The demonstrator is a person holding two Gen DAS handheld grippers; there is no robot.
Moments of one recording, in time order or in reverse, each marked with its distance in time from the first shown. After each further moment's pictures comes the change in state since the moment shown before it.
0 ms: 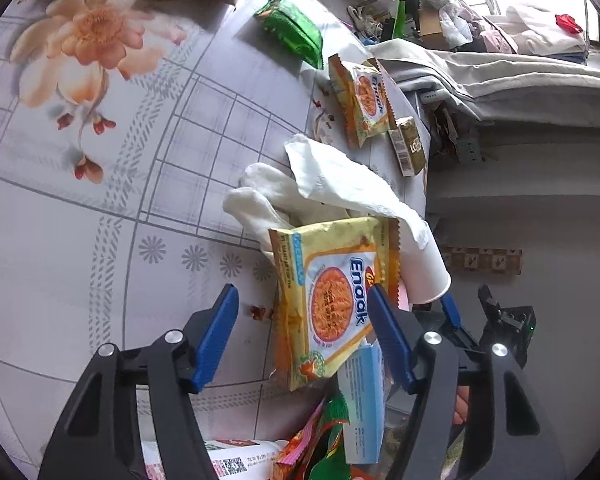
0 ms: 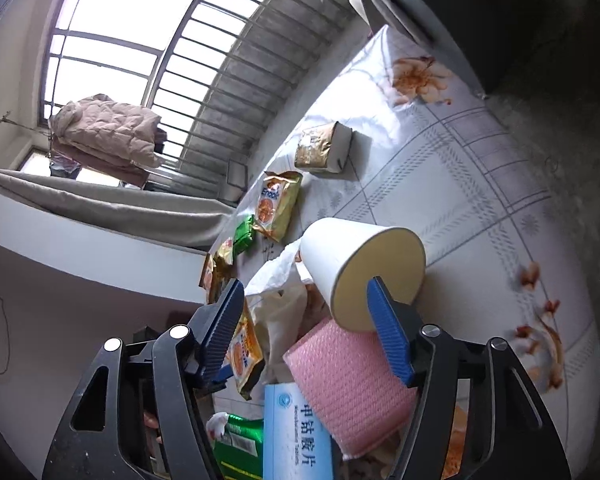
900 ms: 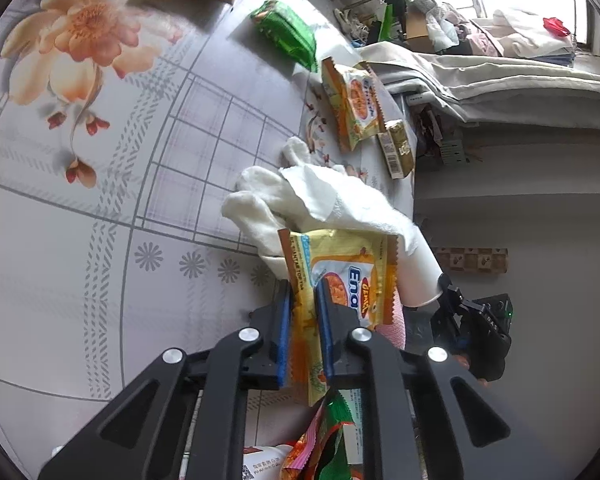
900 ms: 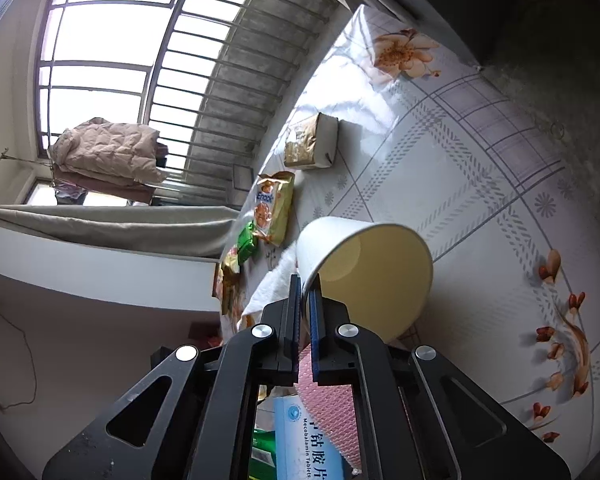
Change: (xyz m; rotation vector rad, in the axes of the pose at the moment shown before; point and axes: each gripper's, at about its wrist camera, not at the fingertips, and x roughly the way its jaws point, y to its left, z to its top) left arm -0.006 0.005 -0.001 0.024 -0.017 -0.064; right arm 0.009 -0.016 0.002 0.112 0.008 0.062
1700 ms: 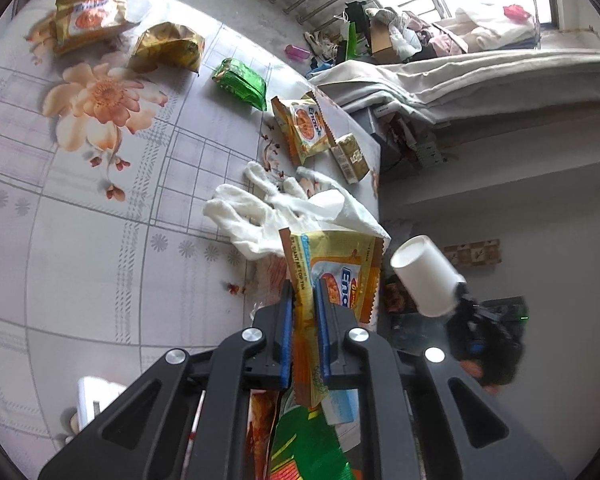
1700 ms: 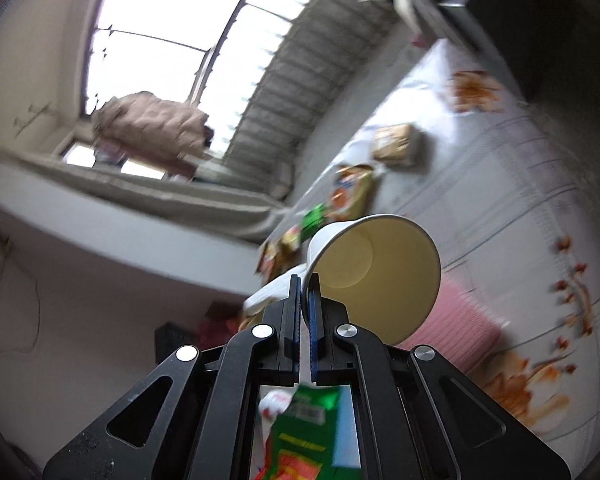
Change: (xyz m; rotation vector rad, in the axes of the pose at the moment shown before) left arm -0.065 -0.042 -0.030 0.114 -0.090 0.023; right arm -0.040 0.077 -0.041 -0.195 0.007 0.094
